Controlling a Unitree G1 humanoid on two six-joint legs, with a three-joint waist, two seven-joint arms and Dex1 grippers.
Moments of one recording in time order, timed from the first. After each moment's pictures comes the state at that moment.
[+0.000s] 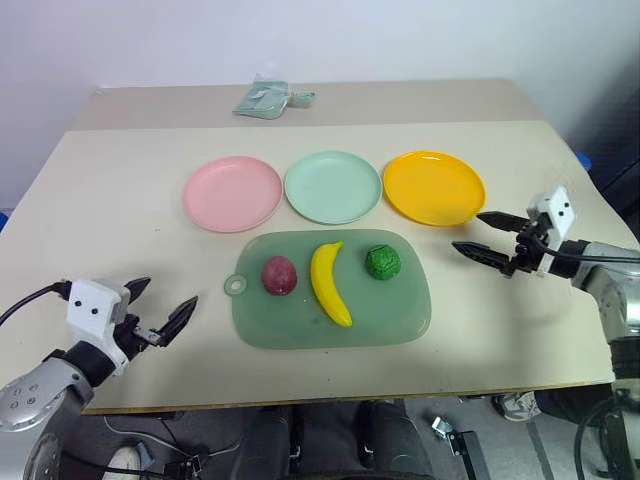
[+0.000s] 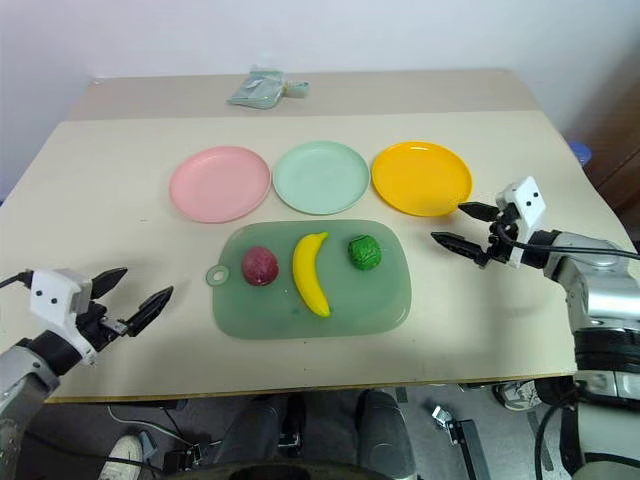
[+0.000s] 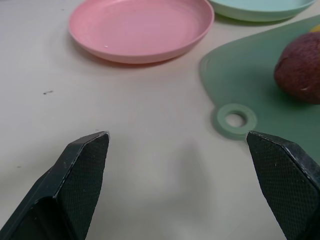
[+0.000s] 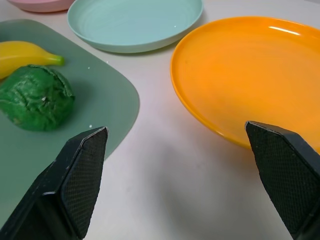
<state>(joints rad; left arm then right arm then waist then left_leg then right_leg) 0.39 0.56 0.48 -0.60 -0.50 0.48 -0.54 -0.43 -0.81 -0.17 0.36 0.39 0.27 1.09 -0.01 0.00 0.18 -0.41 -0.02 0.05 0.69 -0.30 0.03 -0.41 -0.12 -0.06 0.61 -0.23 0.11</state>
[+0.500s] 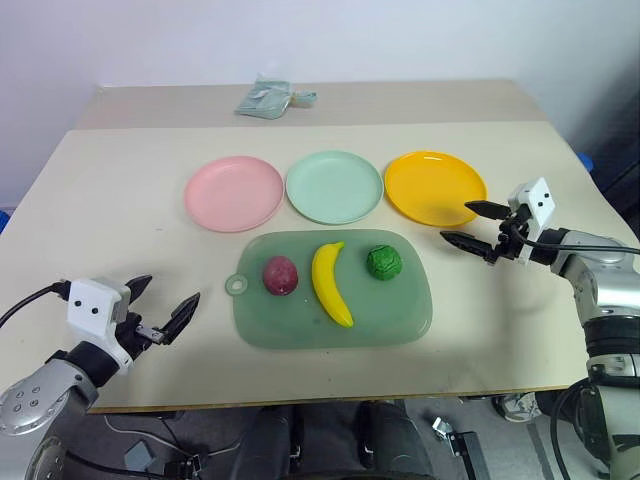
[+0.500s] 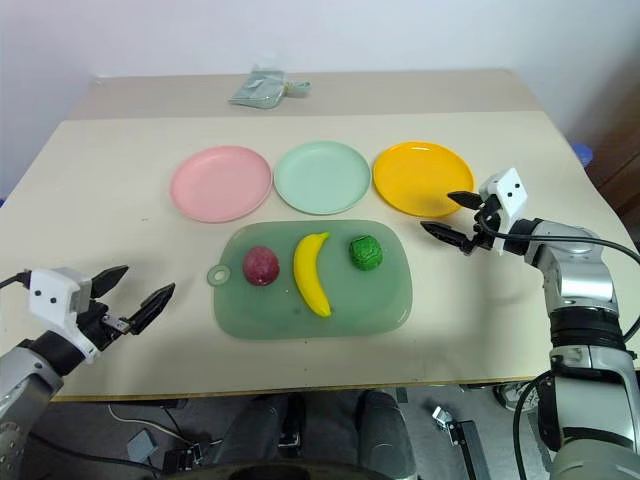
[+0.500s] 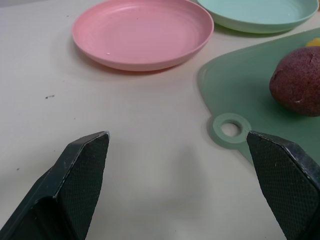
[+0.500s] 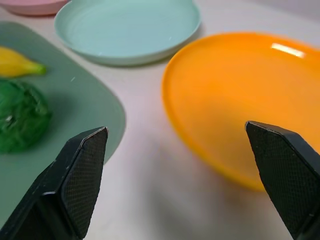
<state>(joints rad) 0.36 0.54 0.48 -0.62 -0.52 0.49 -0.52 -0.53 -0.75 -0.14 0.49 0.32 0.15 1.06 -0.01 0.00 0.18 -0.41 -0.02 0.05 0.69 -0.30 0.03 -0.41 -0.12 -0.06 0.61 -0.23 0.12</state>
